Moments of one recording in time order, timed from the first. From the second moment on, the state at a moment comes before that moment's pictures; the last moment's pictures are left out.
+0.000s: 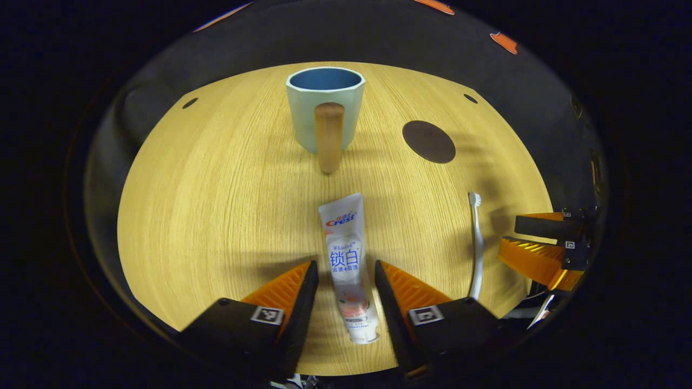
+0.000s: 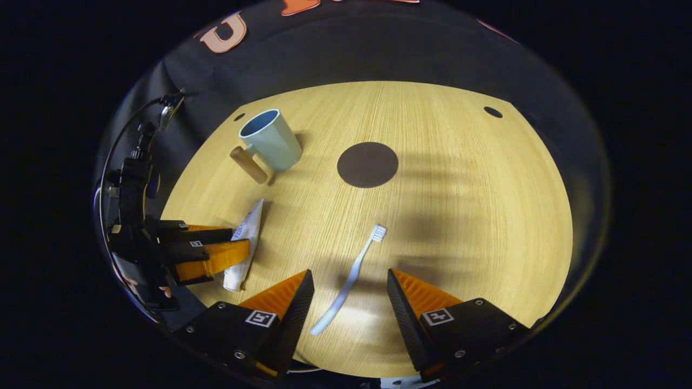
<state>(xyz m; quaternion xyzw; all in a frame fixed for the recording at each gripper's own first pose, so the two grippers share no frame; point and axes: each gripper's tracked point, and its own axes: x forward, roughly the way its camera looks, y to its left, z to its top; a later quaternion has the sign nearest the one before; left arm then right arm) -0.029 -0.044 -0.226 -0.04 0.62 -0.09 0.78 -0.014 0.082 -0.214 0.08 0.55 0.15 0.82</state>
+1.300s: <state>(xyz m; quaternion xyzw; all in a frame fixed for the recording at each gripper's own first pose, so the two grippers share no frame) -0.018 -0.043 -0.224 -0.08 0.56 -0.11 0.82 -0.015 0.092 -0.240 0.00 0.57 0.16 0.81</state>
